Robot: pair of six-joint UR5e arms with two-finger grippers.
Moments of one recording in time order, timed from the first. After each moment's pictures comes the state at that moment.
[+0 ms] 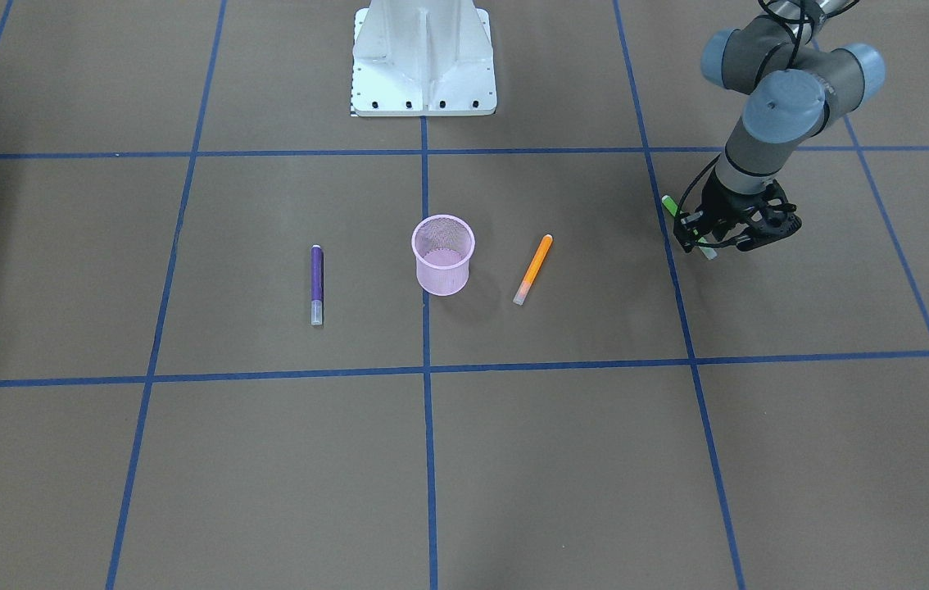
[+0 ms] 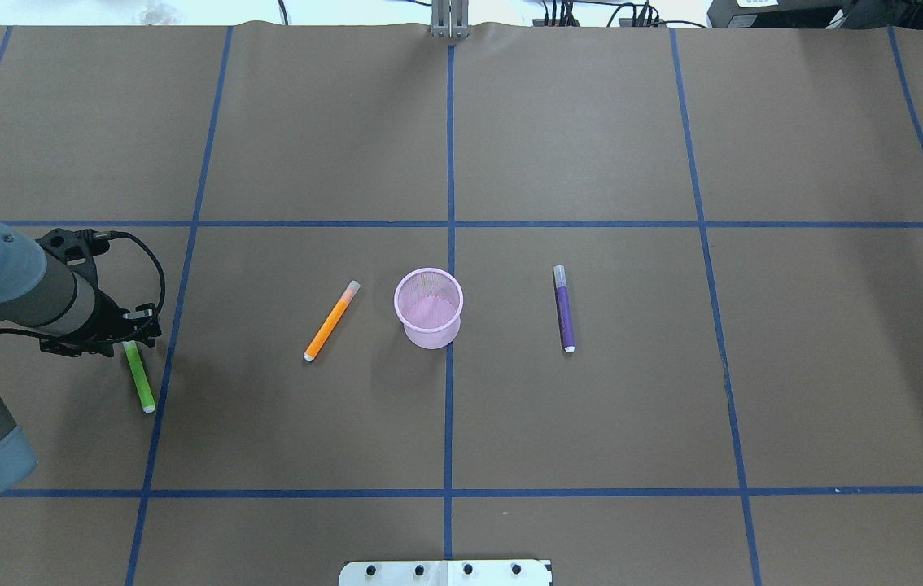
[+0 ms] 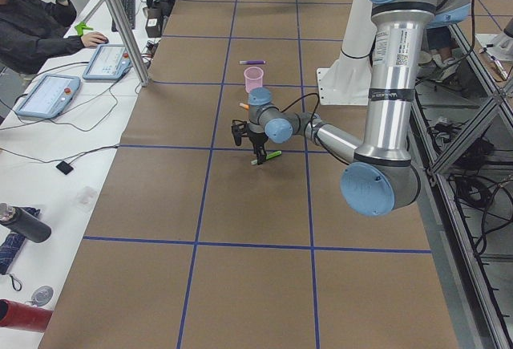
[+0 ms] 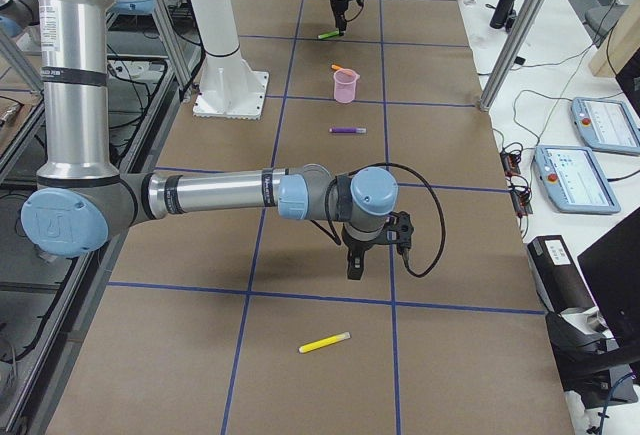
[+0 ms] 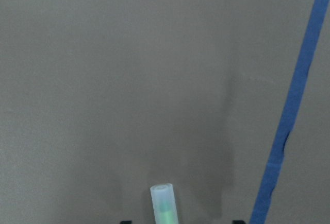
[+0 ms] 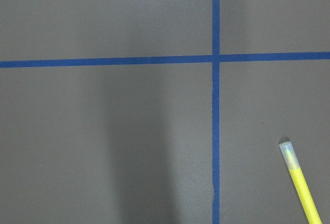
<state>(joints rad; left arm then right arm) -0.68 -1.64 -1.81 -1.87 -1.96 -1.32 1.52 -1.61 1.72 -1.69 2.43 0.05</state>
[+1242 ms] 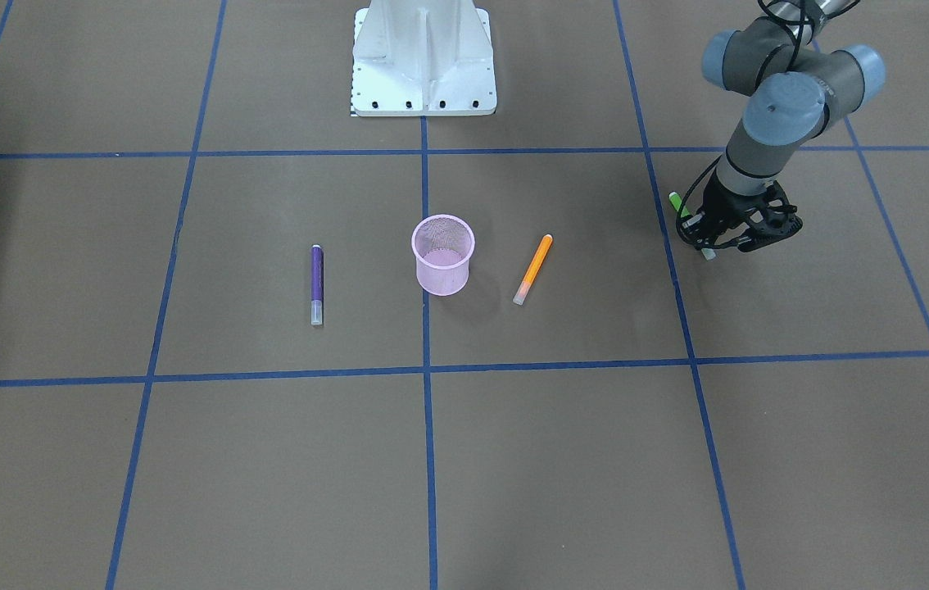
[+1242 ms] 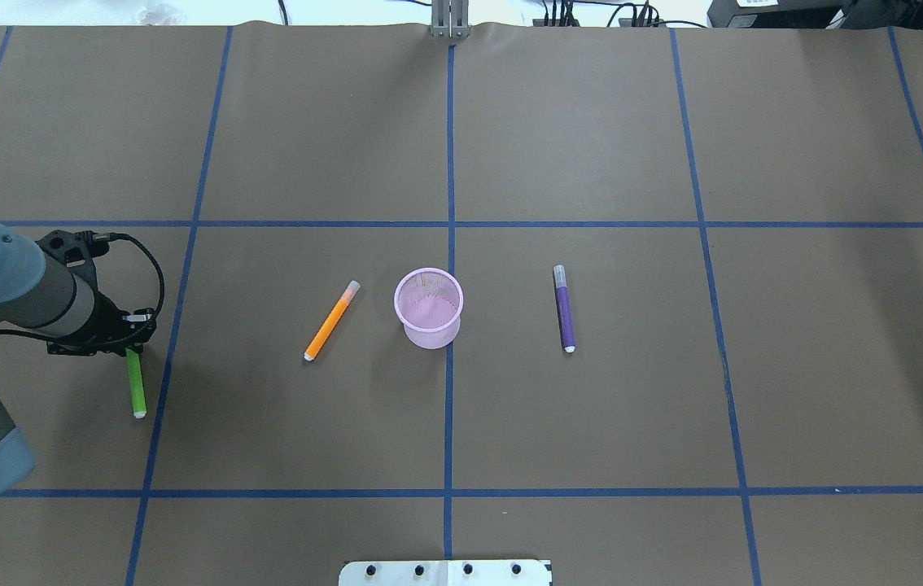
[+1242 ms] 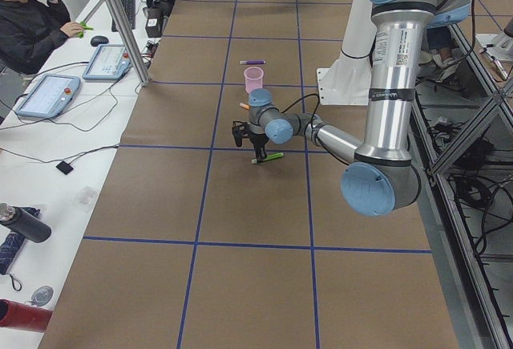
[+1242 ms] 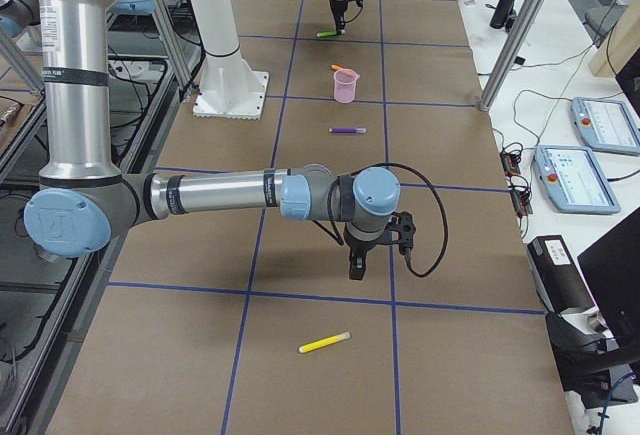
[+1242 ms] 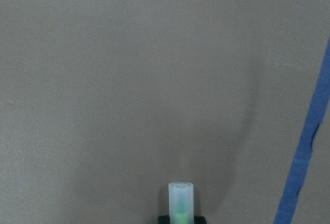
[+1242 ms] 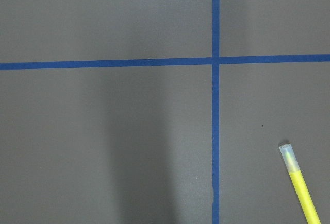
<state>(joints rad) -0.68 -1.63 -1.83 -1.87 -1.97 -1.32 1.52 -1.60 1.71 -1.69 2.43 0.05</state>
